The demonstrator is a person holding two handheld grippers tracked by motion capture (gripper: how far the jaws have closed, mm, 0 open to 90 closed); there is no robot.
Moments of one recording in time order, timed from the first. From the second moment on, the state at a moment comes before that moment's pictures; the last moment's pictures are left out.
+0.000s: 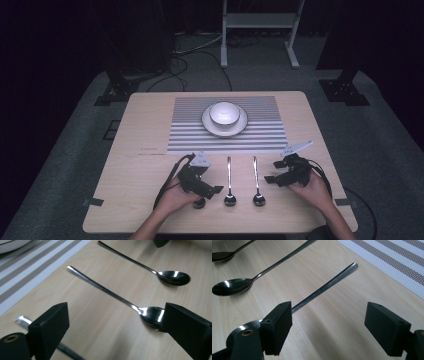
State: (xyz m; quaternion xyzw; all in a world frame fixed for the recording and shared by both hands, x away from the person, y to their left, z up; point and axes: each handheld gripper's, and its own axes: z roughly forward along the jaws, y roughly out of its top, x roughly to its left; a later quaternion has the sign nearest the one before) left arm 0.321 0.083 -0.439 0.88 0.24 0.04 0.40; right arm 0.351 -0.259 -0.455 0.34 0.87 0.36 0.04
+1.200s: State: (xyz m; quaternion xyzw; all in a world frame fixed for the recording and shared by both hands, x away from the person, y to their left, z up) left arm 0.289 0.038 -0.452 0.93 0.13 0.01 0.35; right arm 0.350 -0.254 -0.455 0.33 0.87 0.36 0.04
